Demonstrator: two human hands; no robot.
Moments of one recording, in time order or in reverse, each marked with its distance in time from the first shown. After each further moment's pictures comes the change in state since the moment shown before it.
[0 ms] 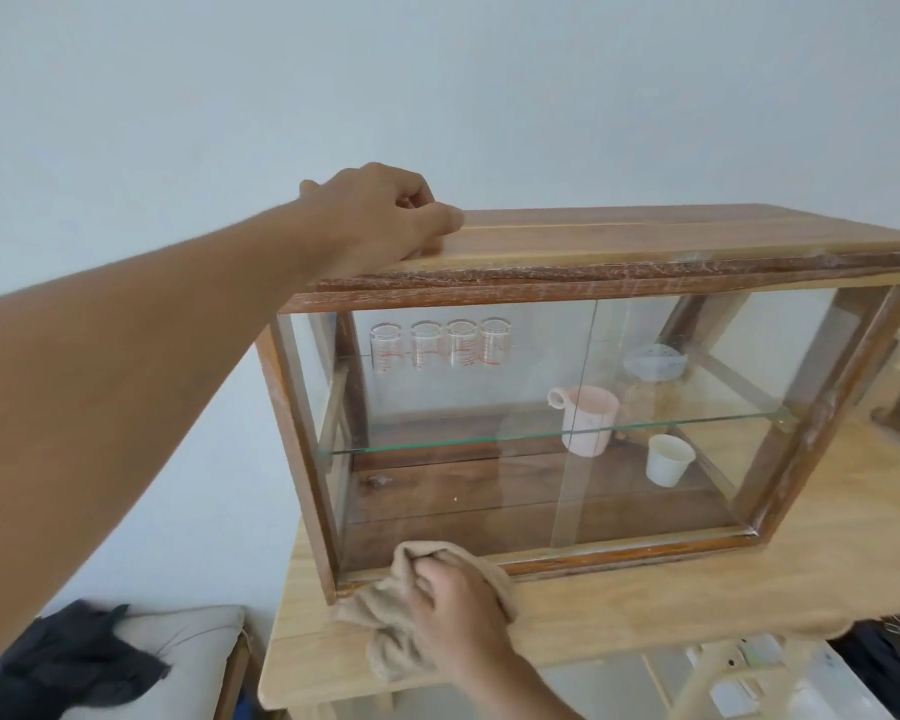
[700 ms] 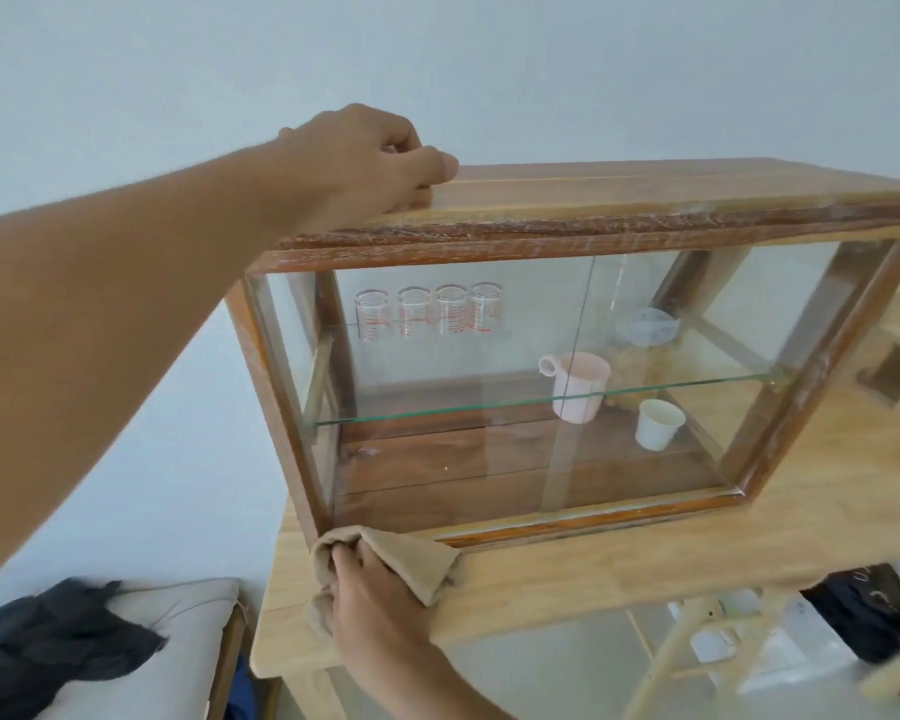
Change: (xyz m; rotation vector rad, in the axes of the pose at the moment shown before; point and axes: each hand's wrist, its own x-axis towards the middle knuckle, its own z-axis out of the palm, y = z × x) left_hand -0.005 0.004 -0.003 -0.004 -0.059 0.030; right_hand 0.000 -0.048 0.063 -0.255 -0.232 0.010
